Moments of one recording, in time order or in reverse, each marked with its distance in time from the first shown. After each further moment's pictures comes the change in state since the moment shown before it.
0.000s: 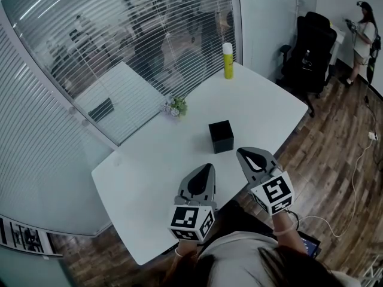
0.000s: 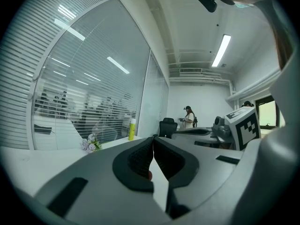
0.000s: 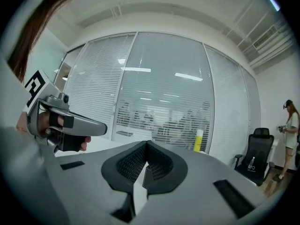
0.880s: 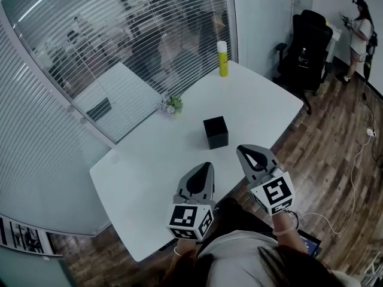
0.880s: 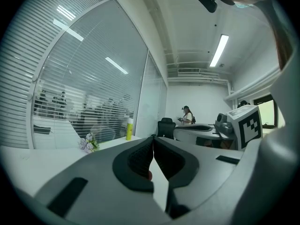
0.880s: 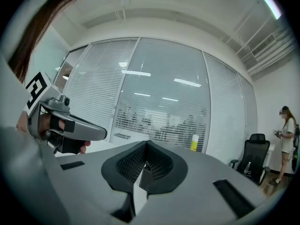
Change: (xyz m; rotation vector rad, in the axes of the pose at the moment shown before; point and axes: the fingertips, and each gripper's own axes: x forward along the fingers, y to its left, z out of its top) left arm -0.011 -0.026 -0.002 0.013 -0.004 -0.014; right arm -0.034 -0.001 0.011 -0.048 -0.054 -0.033
